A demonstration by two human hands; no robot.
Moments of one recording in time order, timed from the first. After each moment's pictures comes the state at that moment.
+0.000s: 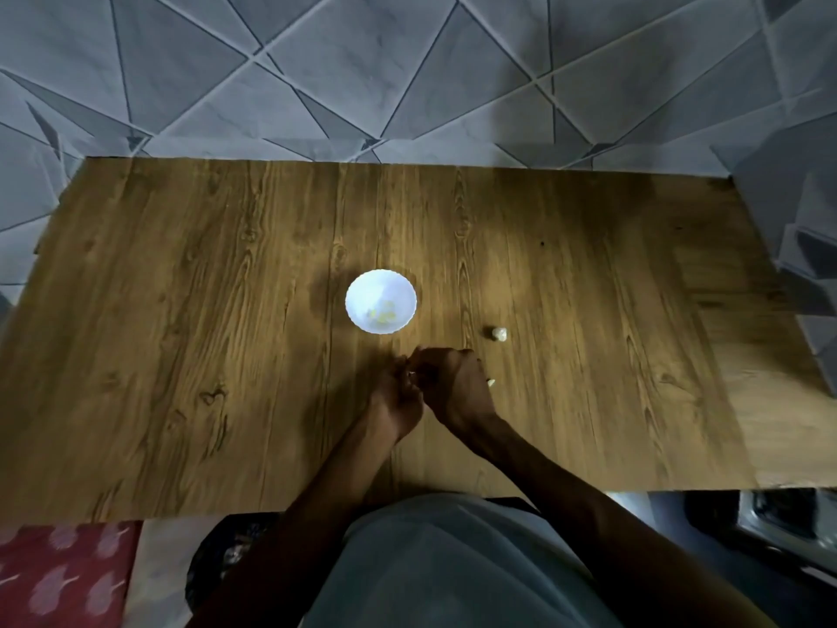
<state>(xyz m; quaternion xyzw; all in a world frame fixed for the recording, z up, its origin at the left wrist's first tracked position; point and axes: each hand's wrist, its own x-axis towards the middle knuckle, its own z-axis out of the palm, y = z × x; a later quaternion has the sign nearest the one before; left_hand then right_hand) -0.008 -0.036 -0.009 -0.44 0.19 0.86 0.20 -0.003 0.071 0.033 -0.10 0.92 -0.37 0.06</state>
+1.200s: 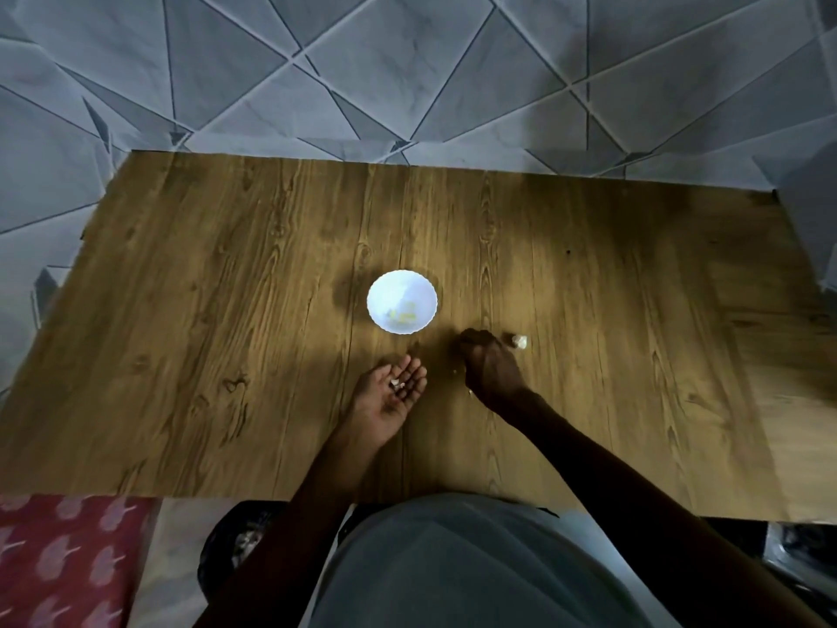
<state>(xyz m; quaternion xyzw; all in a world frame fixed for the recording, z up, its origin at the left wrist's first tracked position) -0.004 -0.069 -0.008 -0.45 0.22 0.85 0.18 -0.051 0.111 -0.021 -0.23 0.96 -0.17 0.06</state>
